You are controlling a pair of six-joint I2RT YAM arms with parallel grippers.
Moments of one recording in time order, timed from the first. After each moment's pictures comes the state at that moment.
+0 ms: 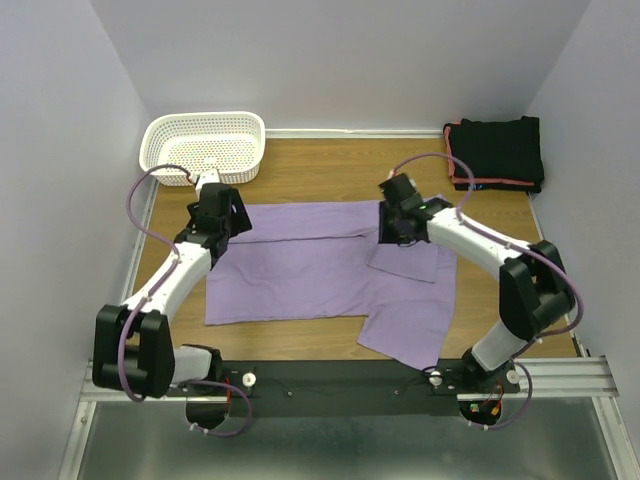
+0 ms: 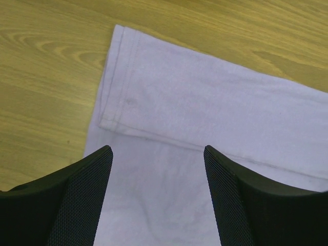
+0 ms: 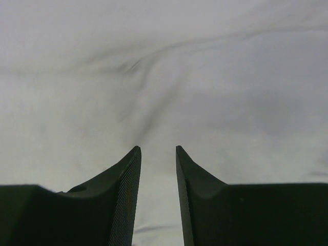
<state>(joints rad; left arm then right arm) -0.19 1.26 0.79 -0.20 -0.29 -0.40 0.60 1.67 1.14 -0.53 0.16 0.48</state>
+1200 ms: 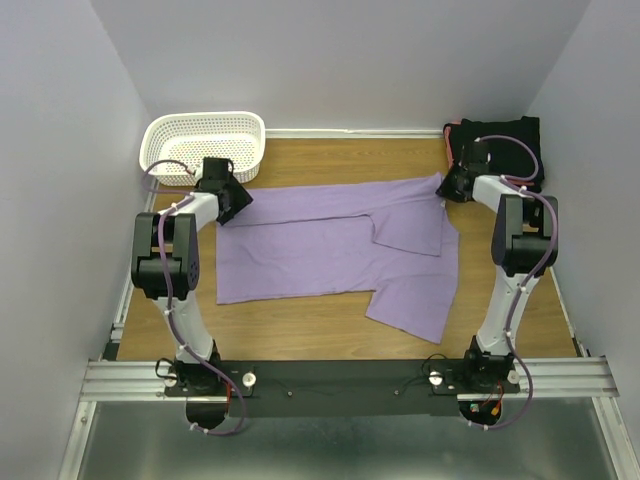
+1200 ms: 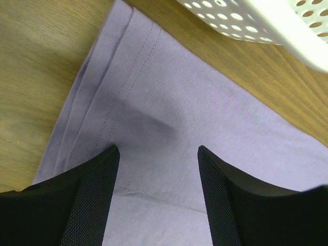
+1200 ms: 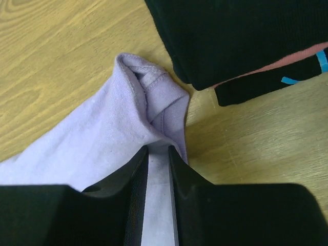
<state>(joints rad) -0.03 1.90 1.20 -0.16 -0.06 -0.70 -0.05 2.11 1.44 -0.16 -0.03 0.47</state>
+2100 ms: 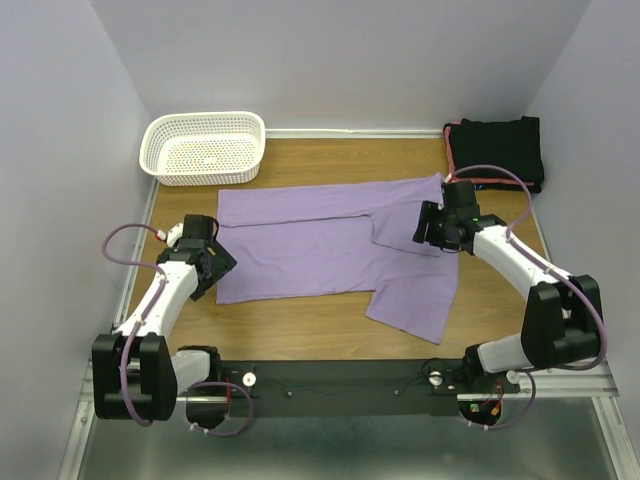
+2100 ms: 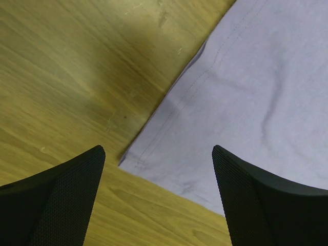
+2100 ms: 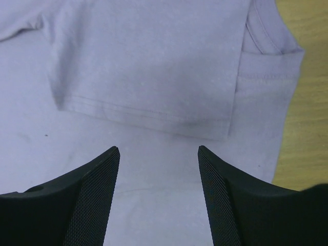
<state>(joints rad) -0.03 1.15 0.68 -0.65 -0.22 -0.78 0.21 1.42 0.91 -0.40 0.03 0.37</state>
